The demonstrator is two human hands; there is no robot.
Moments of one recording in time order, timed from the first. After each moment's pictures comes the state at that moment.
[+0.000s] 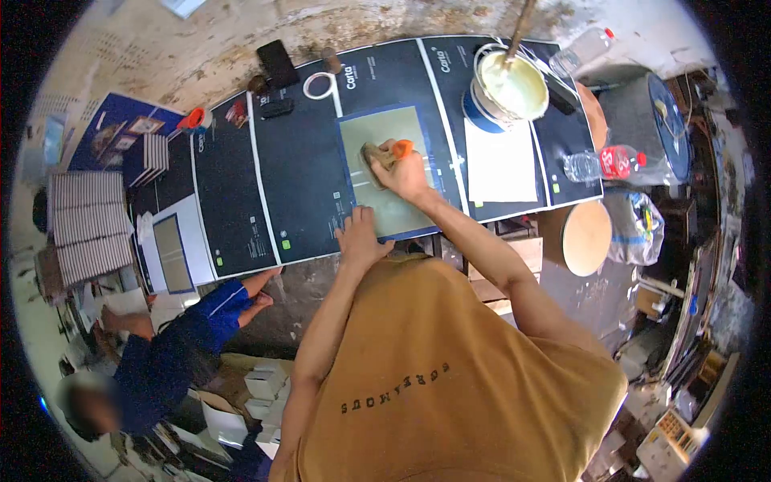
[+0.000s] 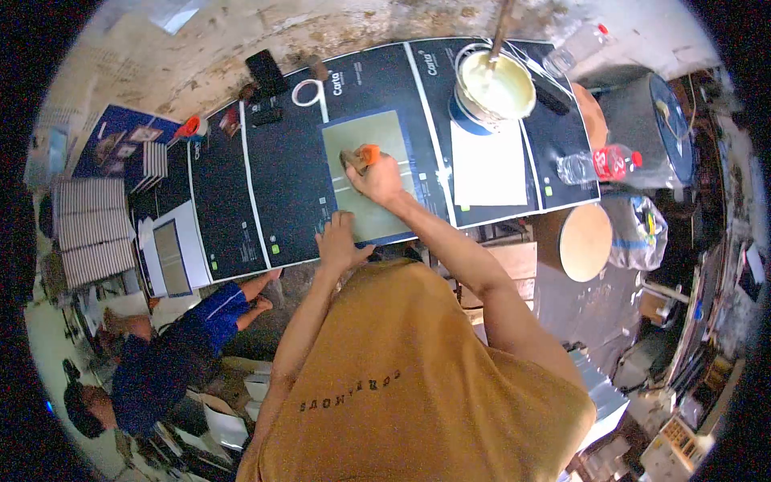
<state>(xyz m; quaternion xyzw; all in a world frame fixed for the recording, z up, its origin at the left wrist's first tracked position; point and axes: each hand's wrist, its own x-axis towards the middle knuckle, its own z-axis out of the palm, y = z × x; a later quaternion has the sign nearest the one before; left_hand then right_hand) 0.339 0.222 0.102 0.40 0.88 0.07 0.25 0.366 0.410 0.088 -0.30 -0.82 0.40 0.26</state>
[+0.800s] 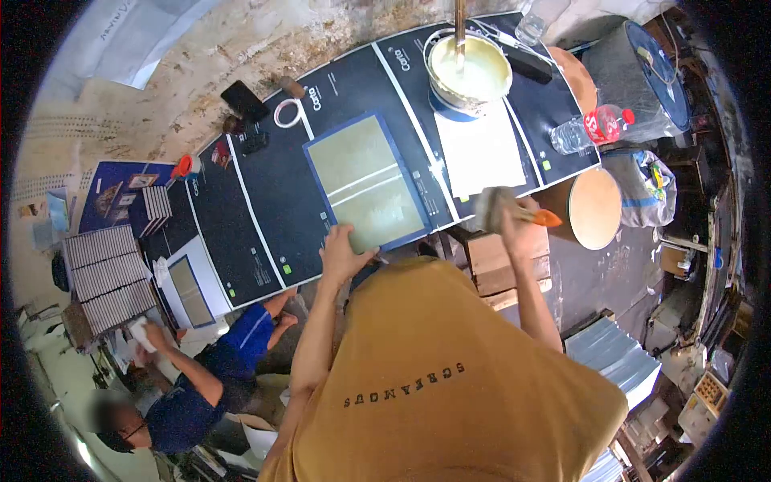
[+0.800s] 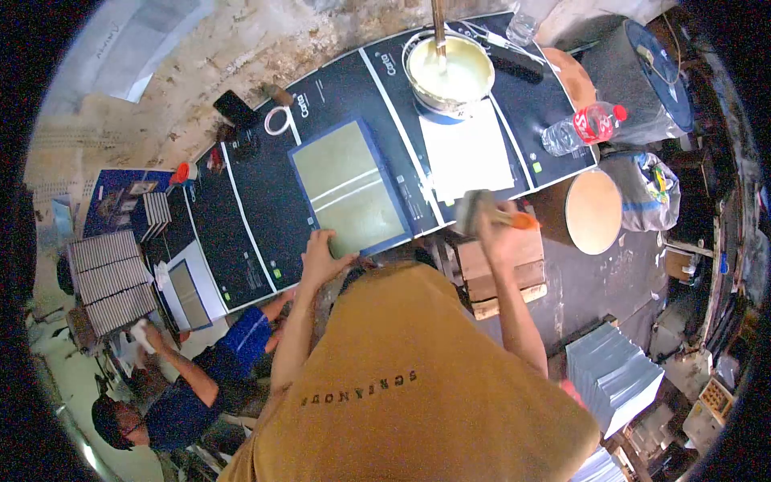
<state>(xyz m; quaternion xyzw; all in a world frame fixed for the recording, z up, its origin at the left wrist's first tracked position) 0.331 0.232 0.112 0.41 0.86 0.09 0.28 0.641 0.439 0.110 -0.57 -0.70 0.29 0.31</state>
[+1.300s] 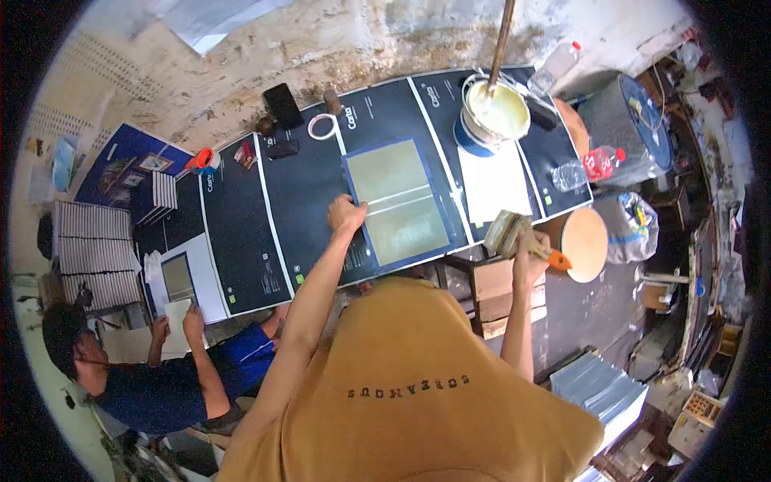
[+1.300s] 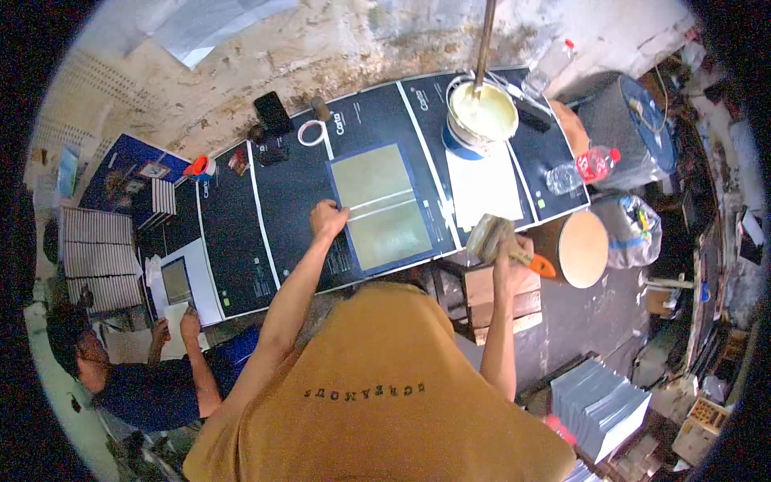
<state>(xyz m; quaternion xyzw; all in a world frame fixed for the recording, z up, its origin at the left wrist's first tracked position) 0.215 0.280 0.052 0.23 0.91 0.22 0.25 0.601 0.379 0.142 -0.60 -0.58 0.30 0.47</state>
